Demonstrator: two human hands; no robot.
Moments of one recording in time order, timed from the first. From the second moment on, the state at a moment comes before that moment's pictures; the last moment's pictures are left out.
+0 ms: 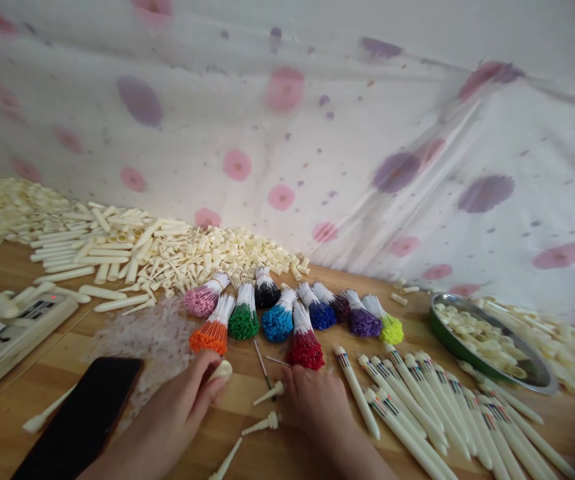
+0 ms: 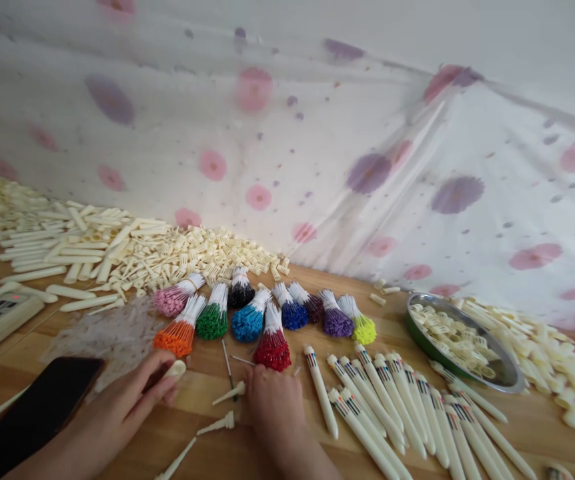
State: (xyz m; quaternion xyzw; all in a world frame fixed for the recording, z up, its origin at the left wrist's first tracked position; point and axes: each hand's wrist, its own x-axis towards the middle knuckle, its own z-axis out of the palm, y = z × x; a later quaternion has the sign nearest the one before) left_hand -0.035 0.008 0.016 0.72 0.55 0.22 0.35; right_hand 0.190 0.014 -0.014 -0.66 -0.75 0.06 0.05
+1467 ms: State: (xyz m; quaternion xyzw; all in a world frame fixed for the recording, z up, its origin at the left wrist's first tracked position) left_hand -0.015 -0.003 0.011 0.72 0.45 0.30 0.43; right_hand 0.182 0.004 0.024 -0.35 -0.51 0.62 0.48
